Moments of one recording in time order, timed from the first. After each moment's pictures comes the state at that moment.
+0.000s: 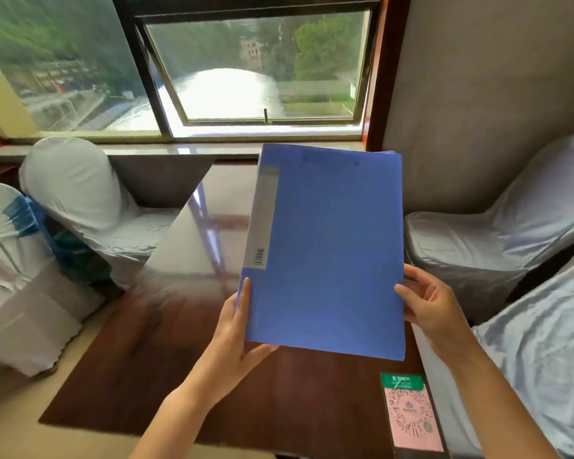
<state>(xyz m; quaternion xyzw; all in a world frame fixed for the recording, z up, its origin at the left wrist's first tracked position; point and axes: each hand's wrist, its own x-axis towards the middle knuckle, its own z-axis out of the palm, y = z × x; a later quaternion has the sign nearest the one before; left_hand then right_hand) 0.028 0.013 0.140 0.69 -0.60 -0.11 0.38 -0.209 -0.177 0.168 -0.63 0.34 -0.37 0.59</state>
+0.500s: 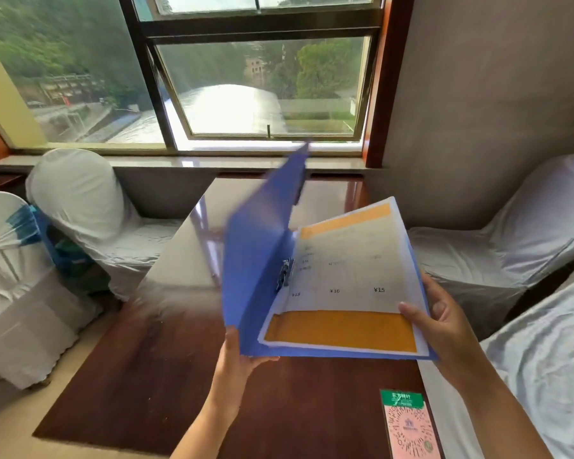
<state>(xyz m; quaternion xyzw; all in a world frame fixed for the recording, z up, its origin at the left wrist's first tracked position) 0.007 0.005 0.134 0.53 -0.28 -0.35 0.72 -0.223 -0.172 0.177 -0.60 0.30 -0.37 0.64</state>
